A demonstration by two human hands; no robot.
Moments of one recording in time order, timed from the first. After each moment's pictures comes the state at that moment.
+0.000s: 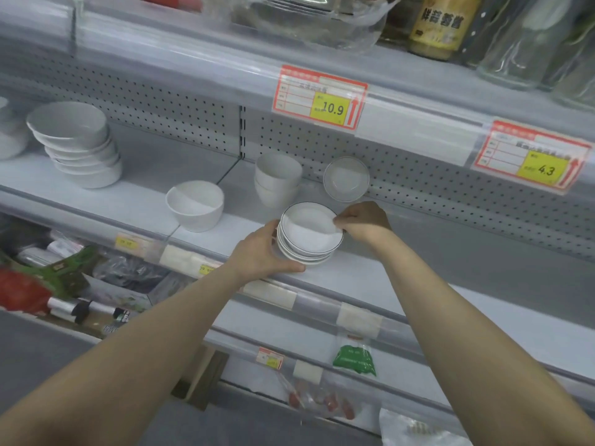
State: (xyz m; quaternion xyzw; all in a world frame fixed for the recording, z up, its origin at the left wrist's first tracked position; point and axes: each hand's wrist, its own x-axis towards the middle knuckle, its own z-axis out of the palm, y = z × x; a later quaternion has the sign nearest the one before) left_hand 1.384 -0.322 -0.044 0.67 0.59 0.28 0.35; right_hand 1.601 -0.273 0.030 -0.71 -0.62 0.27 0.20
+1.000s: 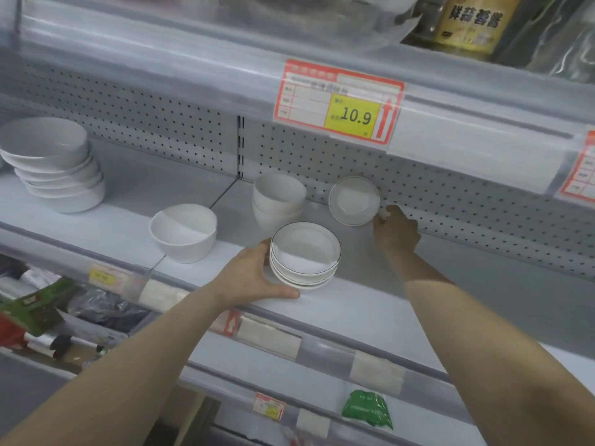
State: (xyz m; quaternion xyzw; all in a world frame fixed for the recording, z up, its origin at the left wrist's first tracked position) left_hand 1.362 -0.281 -0.058 0.71 0.56 0.26 0.33; right_hand 1.648 -0.167 -0.031 -0.80 -0.54 0.08 0.24
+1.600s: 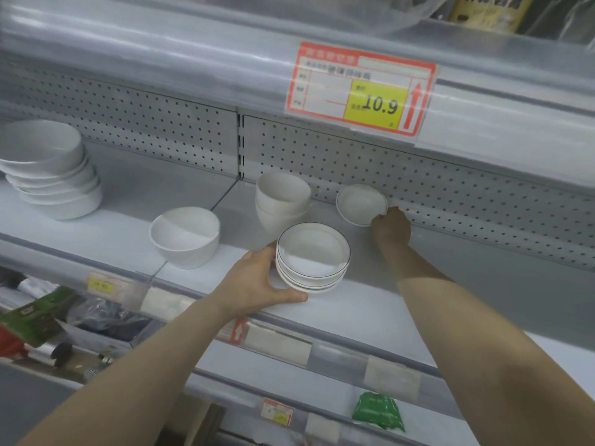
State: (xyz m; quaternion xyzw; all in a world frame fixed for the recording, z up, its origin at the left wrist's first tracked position) left_hand 1.359 -0.275 -0.072 0.74 0.55 0.27 0.27; right_hand 1.628 -0.148 -0.040 -0.81 -0.49 0.15 0.30
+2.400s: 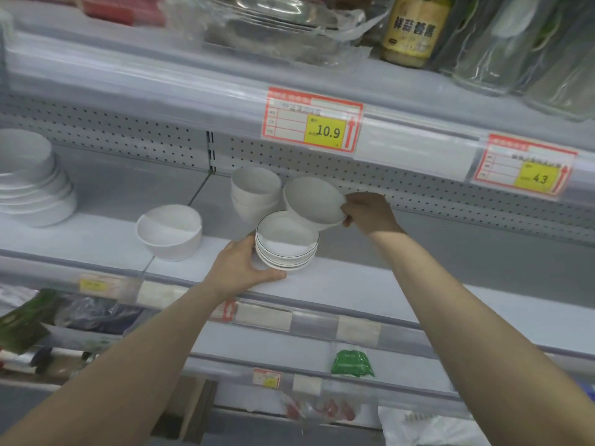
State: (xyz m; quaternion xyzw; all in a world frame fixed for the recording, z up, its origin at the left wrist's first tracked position) left_hand 1.360 -0.283 -0.064 0.73 0.56 0.26 0.30; right_hand 1.614 -0.267 0.055 -0.68 -0.58 0.28 0.35
